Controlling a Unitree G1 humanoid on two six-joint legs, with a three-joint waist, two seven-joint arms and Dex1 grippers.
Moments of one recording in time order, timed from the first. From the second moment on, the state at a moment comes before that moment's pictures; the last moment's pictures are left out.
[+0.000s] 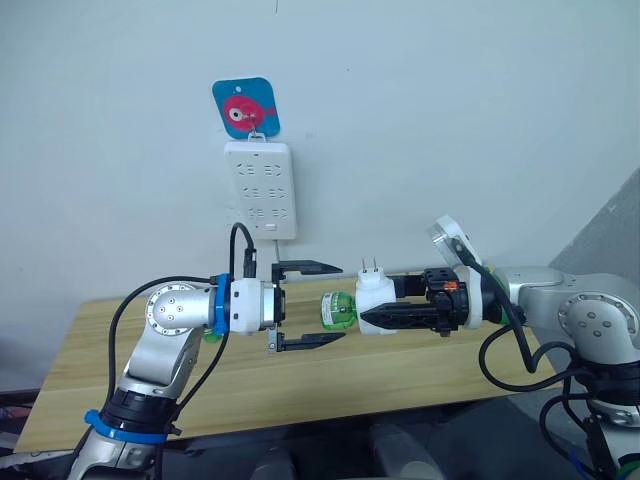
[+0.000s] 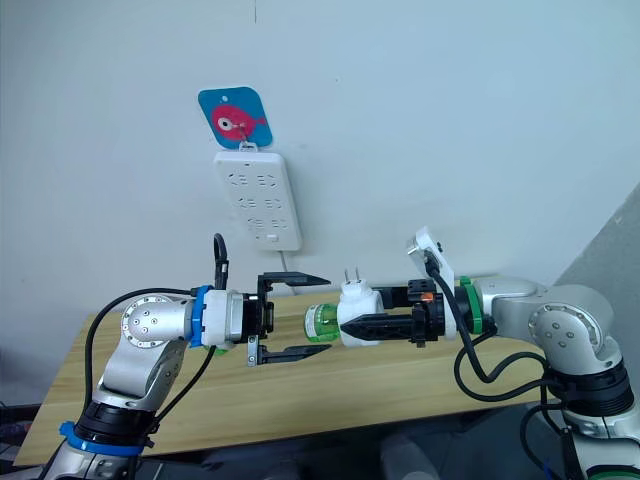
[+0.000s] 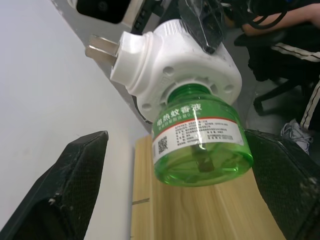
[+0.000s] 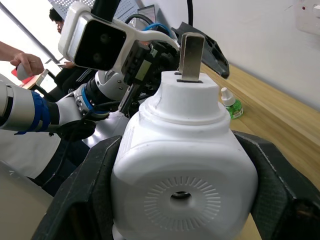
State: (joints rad) left arm -0.26 0.57 -0.10 -0.15 -0.36 -0.23 -1.25; right arm -0.48 -0.66 0.02 -0.42 1.16 1.17 0.71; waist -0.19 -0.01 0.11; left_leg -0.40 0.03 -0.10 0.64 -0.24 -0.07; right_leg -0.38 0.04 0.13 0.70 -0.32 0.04
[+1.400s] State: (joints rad) left arm -0.42 0.81 -0.09 -0.24 -0.90 0.88 -1.21; right arm -0.47 -0.77 0.10 -0.53 0.89 0.91 0.94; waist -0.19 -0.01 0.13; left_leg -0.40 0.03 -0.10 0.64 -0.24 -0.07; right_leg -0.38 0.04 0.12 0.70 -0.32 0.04
